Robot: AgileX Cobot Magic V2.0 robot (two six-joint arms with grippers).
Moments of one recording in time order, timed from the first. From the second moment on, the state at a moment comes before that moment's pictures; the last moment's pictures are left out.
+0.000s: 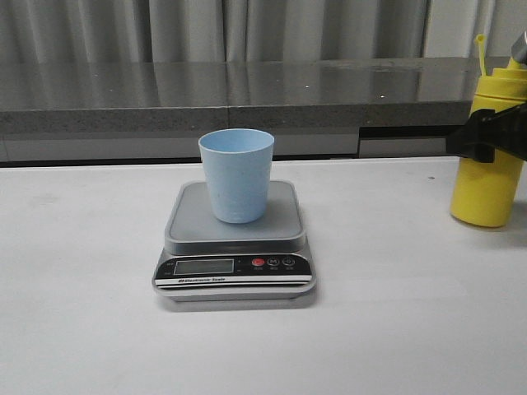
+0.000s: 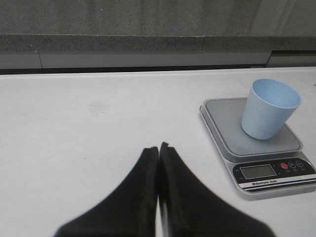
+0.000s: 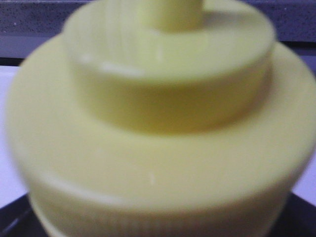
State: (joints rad) left arm -0.14 0.34 -0.39 -0.13 0.45 0.00; right arm -0.13 1.87 -0.83 -0.64 -0.68 0.51
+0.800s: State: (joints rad) left arm -0.14 0.34 -0.39 -0.13 0.45 0.00; right arm -0.13 1.61 -0.57 -0.64 -0.67 0.51
